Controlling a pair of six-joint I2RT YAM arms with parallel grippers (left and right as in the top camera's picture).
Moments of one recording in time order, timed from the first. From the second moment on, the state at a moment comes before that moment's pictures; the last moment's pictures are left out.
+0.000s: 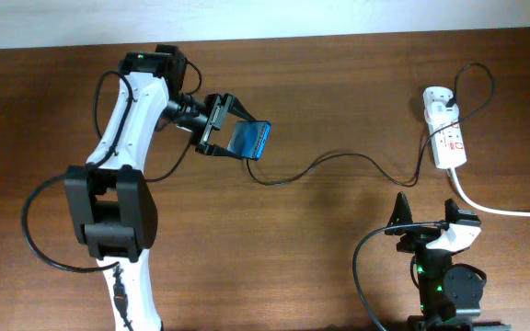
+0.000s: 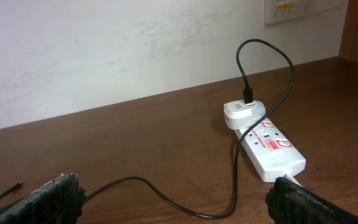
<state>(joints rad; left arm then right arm) -0.13 2.22 2.00 -1.44 0.95 -1.09 -0.04 0.01 0.01 -0.07 0.06 0.20</state>
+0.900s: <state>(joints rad) -0.13 2.22 2.00 -1.39 0.59 -1.10 -0.04 0.01 0.01 -0.07 0.06 0.20</state>
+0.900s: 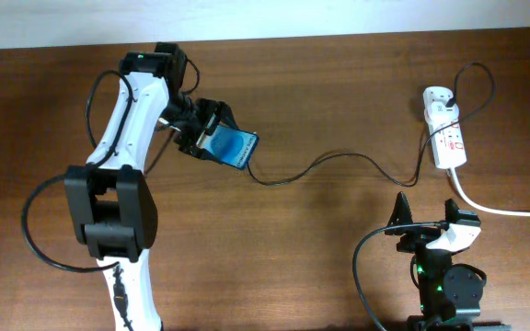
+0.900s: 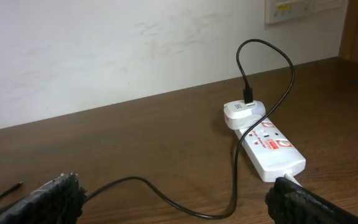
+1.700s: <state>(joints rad) -0.14 2.22 2.17 -1.38 0.27 -1.03 -0.04 1.03 0.66 0.00 -0.74 0.40</state>
